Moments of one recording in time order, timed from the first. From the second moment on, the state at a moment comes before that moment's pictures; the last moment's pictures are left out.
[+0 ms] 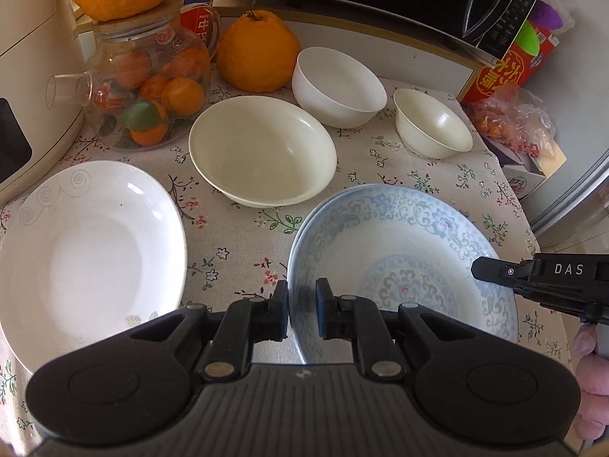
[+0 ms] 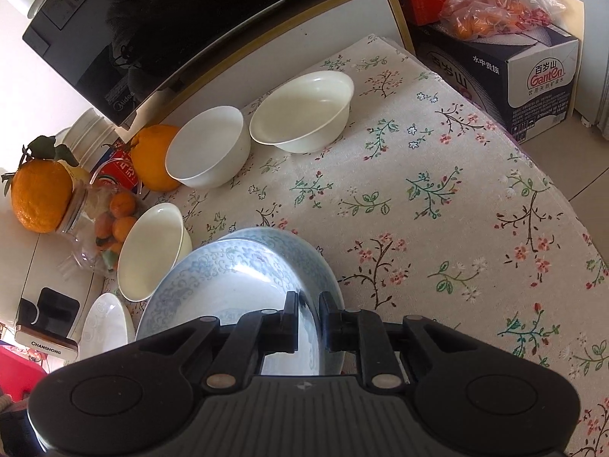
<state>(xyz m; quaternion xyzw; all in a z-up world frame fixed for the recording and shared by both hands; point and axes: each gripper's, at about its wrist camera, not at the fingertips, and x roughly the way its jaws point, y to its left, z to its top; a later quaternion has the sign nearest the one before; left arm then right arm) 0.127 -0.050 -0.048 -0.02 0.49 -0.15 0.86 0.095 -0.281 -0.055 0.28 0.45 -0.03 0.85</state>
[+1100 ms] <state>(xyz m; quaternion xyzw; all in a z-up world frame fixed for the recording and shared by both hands) 0.118 -0.071 -0.051 0.08 0.45 -0.14 0.88 0.096 -0.274 -0.049 0.21 0.44 -0.06 0.87</state>
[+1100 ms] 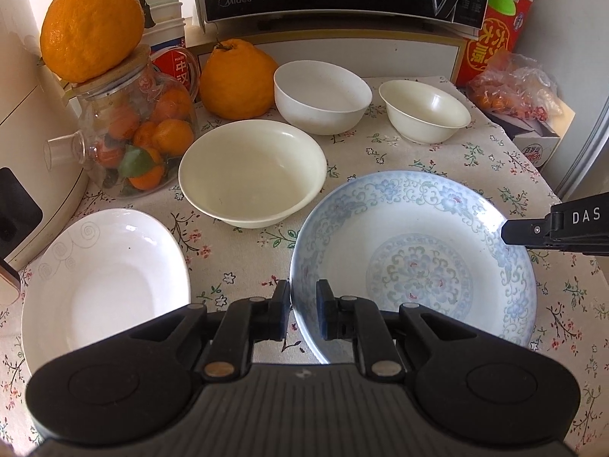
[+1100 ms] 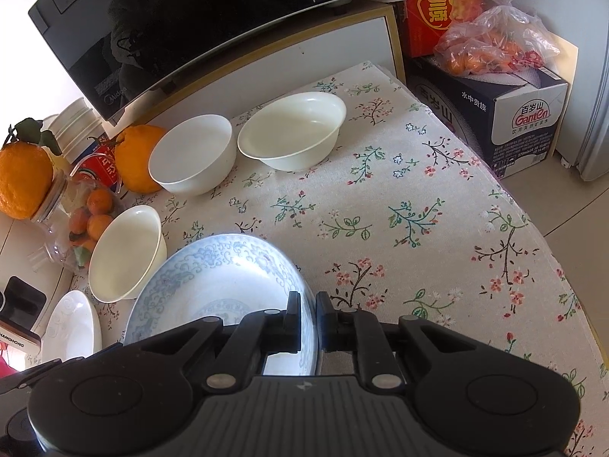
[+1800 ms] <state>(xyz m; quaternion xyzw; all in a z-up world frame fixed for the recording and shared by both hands) 0.114 -0.055 -0.039 0.03 0.46 -0.16 0.87 0.088 -0.270 -0.034 0.20 0.42 -0.06 0.88</state>
